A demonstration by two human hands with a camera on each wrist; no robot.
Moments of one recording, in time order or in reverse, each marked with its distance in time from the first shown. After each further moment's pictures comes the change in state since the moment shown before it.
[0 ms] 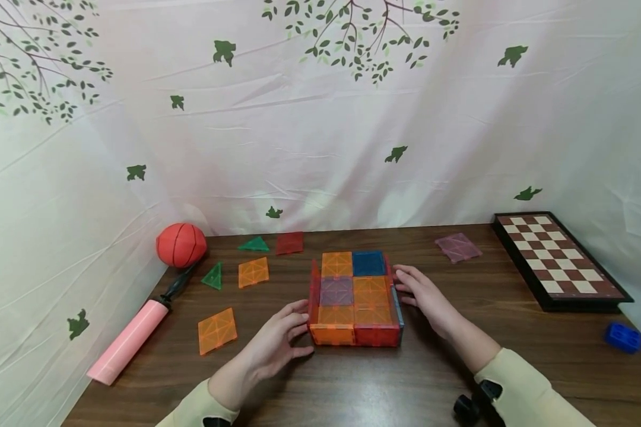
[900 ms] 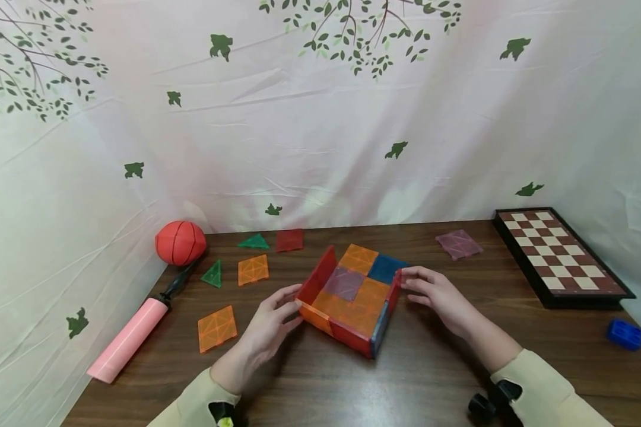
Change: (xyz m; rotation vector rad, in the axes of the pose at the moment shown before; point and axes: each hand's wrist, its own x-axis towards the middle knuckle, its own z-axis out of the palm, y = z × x) left_hand 0.019 0.005 -0.015 0.035 0.110 0.149; right_hand -0.010 0.004 -0.024 0.087 -0.090 -0.022
